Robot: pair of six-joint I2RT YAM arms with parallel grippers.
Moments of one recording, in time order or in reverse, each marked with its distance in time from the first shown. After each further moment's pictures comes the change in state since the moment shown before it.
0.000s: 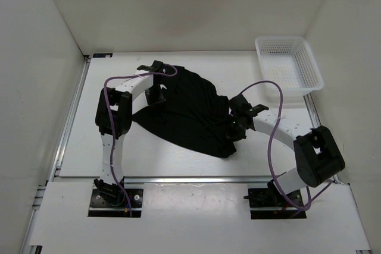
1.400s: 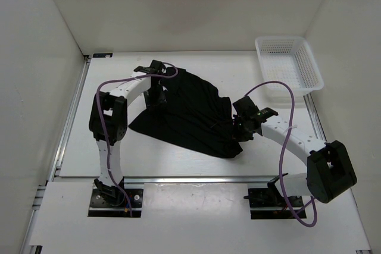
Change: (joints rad) left arm -0.018 -0.155 -0.101 0.023 0.045 0.035; right arm 0.003 -0.171 -0.039 -0.085 0.138 0.002
